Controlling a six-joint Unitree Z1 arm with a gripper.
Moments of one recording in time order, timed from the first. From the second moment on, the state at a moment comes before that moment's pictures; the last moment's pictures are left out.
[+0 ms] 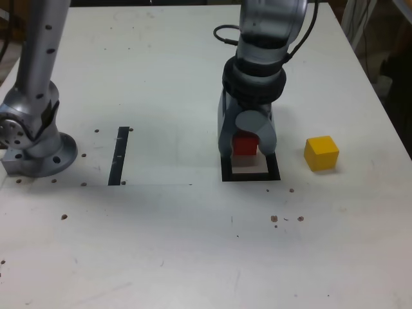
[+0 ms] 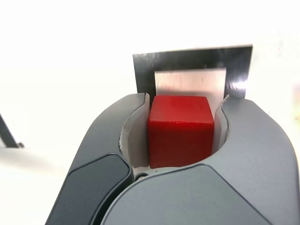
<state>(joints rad) -0.12 2.05 -1.49 1.12 0.09 -0.12</state>
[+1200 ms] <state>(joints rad) -0.19 2.06 -1.74 1.39 0.16 -0.12</state>
